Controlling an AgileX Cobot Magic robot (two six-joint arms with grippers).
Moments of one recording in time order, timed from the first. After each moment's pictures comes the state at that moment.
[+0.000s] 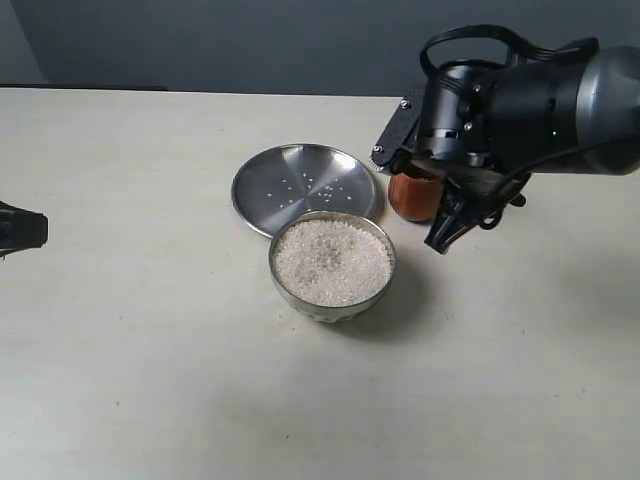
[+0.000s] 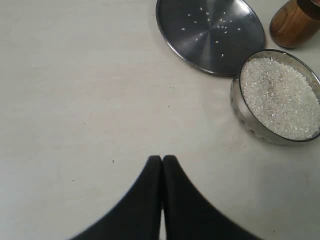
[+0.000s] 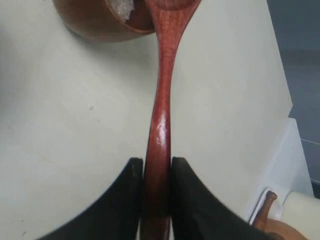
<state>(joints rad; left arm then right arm) 0.04 0.88 -0.59 -0.50 0.66 0.30 0.69 1.77 -1.11 -0.89 1.00 0.36</state>
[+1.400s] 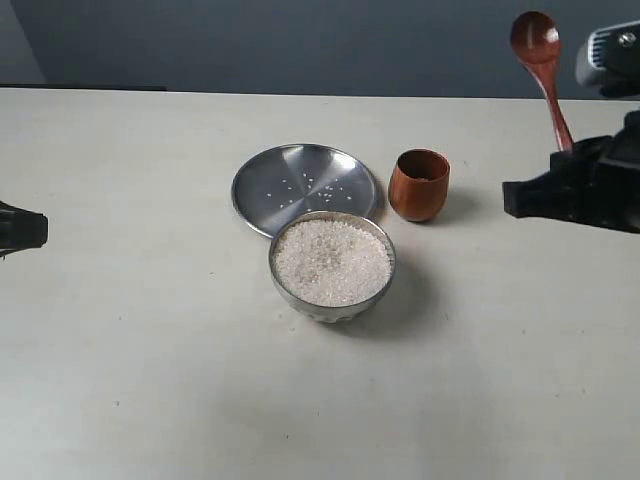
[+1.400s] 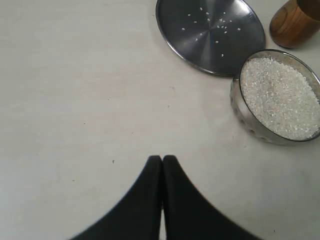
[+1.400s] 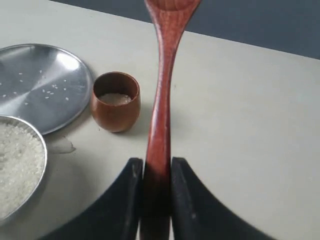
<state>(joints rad) 0.04 0.88 -0.59 -0.50 0.66 0.30 0.69 1.02 -0.64 -0.96 0.63 1.09</state>
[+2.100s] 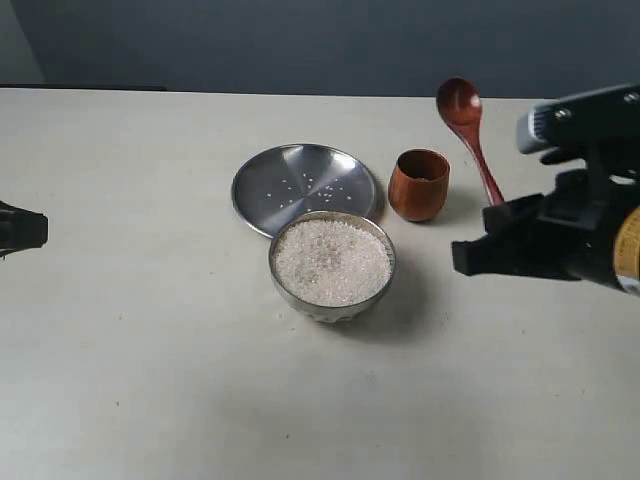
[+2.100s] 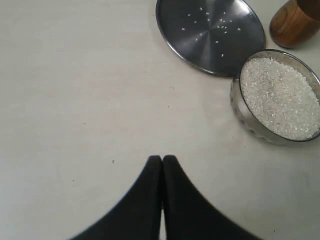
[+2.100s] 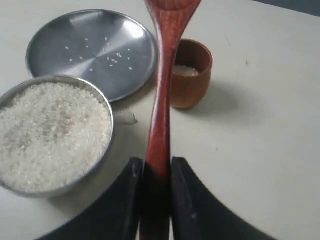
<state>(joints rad) 0.04 0.88 -0.59 -0.50 0.66 0.30 0.69 1.10 -0.55 -0.92 0.37 1.10</state>
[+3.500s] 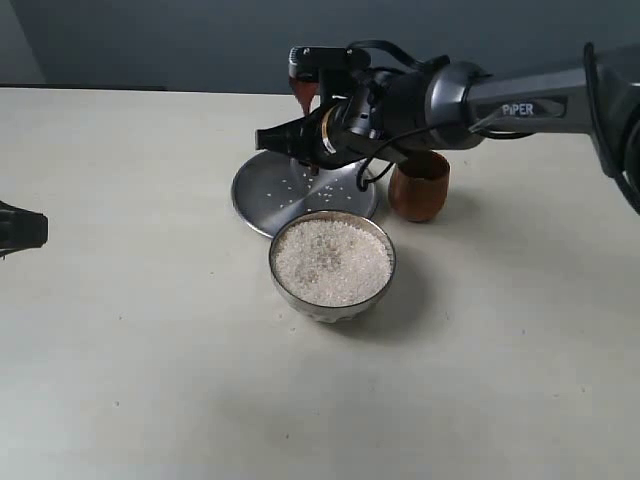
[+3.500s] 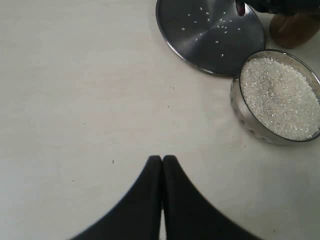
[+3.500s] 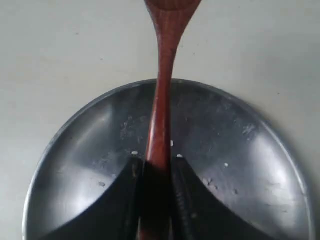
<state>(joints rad) 0.04 0.88 -0.59 -0.50 0.66 0.30 0.61 2.18 -1.50 -0.74 0.23 1.10</state>
